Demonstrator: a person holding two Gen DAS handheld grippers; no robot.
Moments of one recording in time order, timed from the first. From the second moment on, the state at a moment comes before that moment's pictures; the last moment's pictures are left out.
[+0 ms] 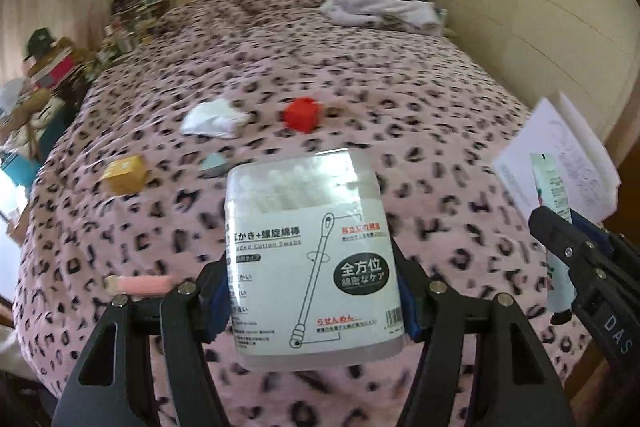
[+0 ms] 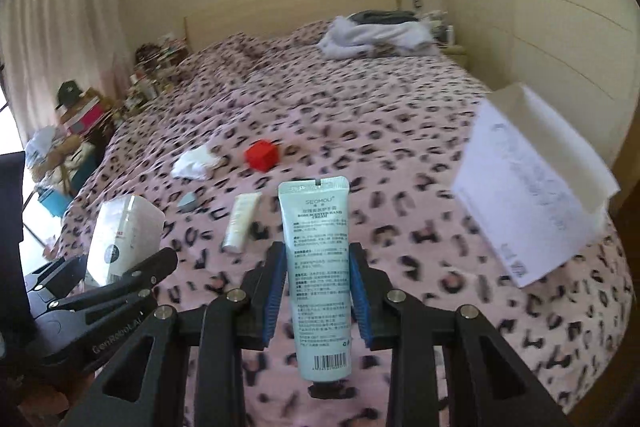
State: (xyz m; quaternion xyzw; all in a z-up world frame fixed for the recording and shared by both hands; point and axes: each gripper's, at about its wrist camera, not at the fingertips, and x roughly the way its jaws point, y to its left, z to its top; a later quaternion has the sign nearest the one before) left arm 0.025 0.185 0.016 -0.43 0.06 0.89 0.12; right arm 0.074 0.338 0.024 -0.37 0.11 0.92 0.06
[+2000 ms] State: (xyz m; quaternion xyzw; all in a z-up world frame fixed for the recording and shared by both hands) left arm -0.051 0.524 0.075 -0.42 0.10 0.81 0.40; right arm 0.070 0.585 0.043 -0.33 0.18 0.91 0.16
